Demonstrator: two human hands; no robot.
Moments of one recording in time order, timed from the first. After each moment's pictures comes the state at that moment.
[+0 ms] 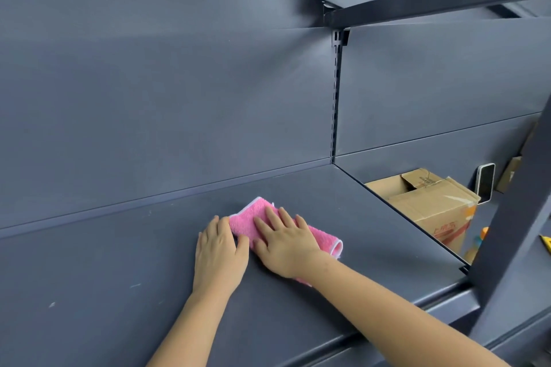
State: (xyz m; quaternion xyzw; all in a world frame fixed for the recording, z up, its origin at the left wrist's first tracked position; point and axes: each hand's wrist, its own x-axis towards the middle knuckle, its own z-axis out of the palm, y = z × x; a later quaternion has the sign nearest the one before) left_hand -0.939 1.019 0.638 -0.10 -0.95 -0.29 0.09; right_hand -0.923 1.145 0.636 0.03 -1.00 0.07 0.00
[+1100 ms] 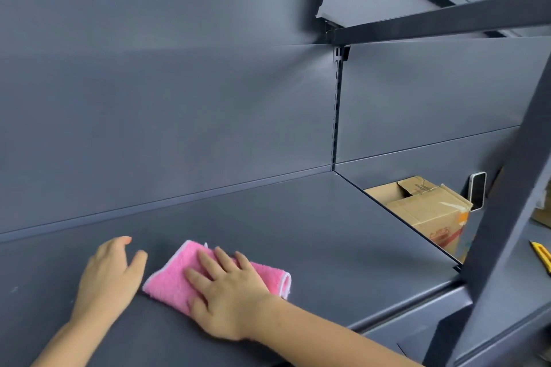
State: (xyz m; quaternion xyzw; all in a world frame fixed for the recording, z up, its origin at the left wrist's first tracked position) left_hand -0.952 0.874 0.657 0.02 -0.95 -0.28 0.12; right_hand -0.887 1.048 0.638 0.18 -0.98 0.07 -0.03
